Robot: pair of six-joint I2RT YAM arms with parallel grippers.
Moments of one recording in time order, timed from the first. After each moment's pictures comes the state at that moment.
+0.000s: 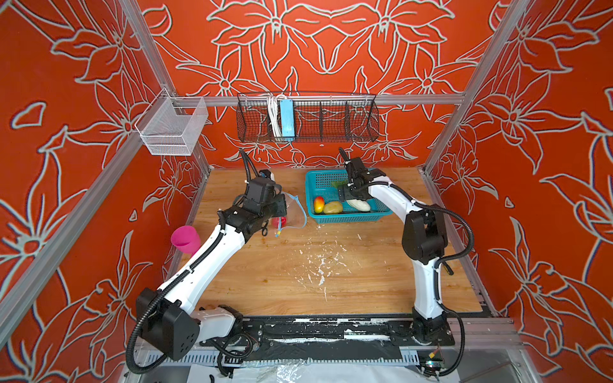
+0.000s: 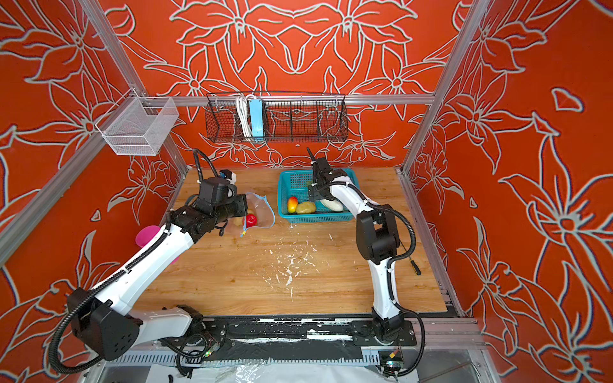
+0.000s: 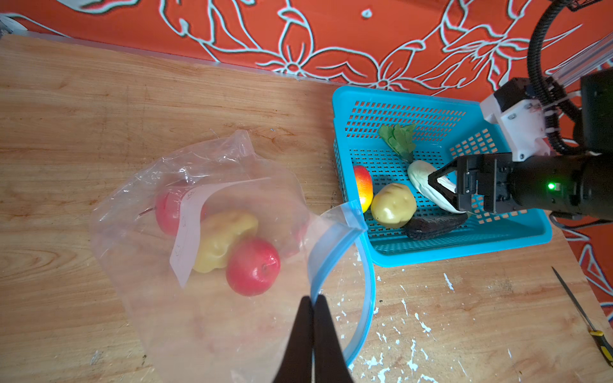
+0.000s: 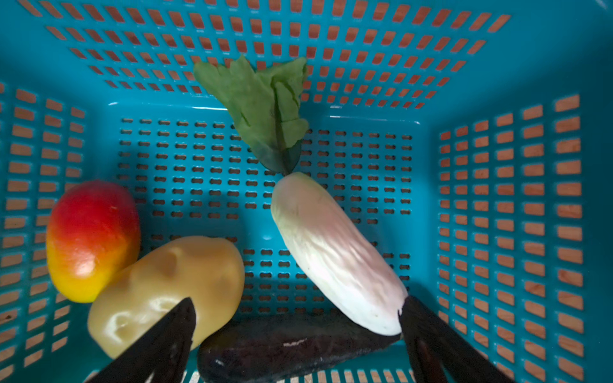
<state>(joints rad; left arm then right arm) -0.37 1.28 1.19 -0.56 -0.11 -0.42 0.38 2.14 1.89 -0.82 0.21 0.25</state>
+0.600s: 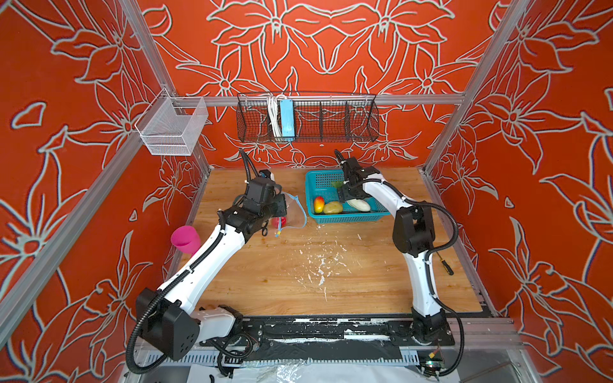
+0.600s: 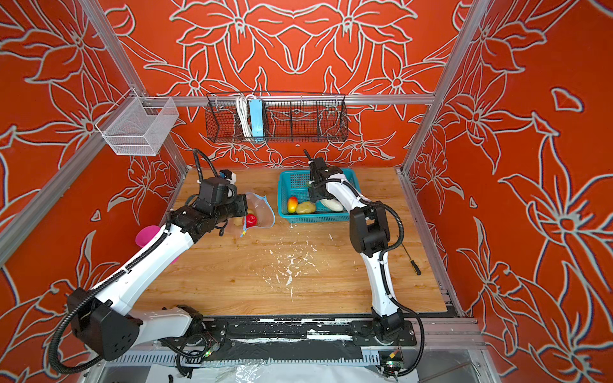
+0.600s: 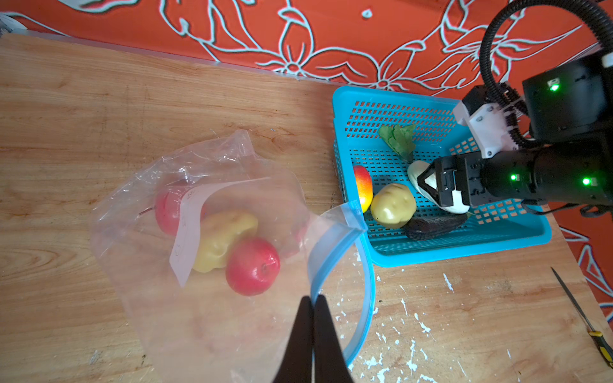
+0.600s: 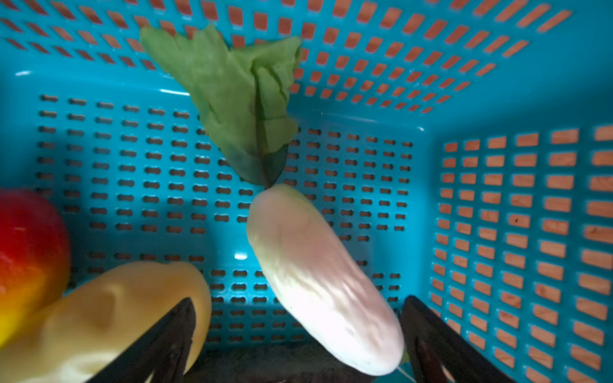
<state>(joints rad) -0.37 1.28 1.19 -0.56 -0.11 -0.42 0.36 2.29 2.06 -0.94 0.25 0.19</state>
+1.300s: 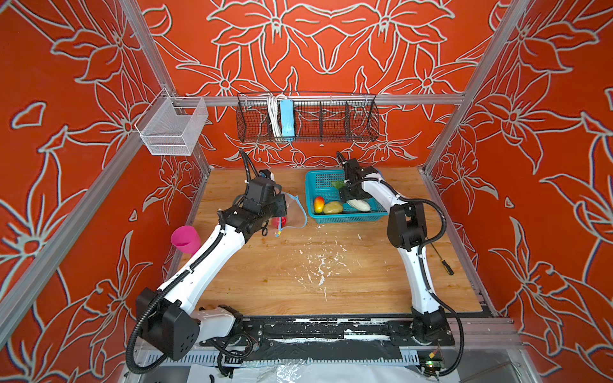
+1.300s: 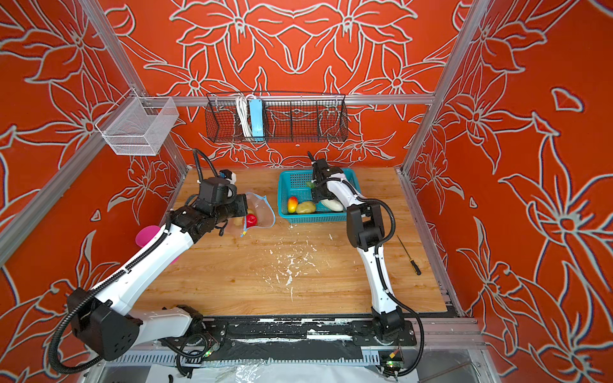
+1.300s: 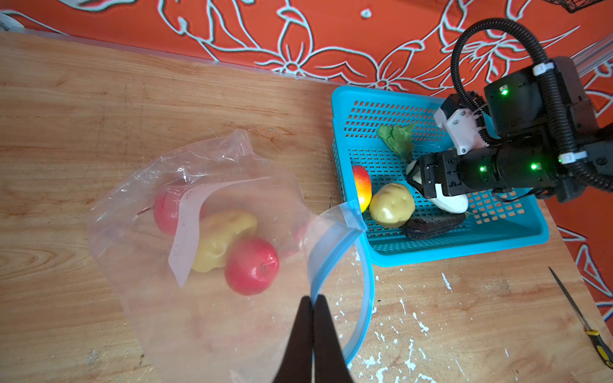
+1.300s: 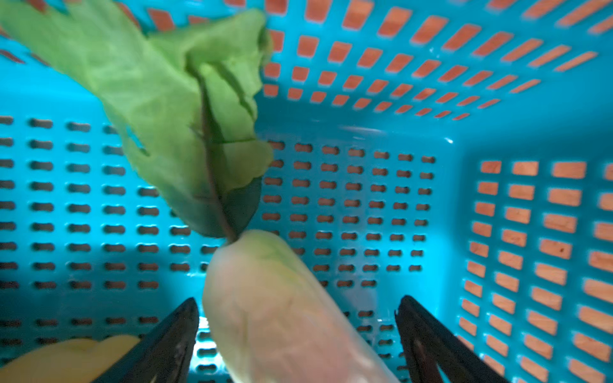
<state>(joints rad) -0.37 1.28 1.19 -0.56 -0.11 -0.43 0.32 2.43 2.19 -0.98 0.22 0.17</state>
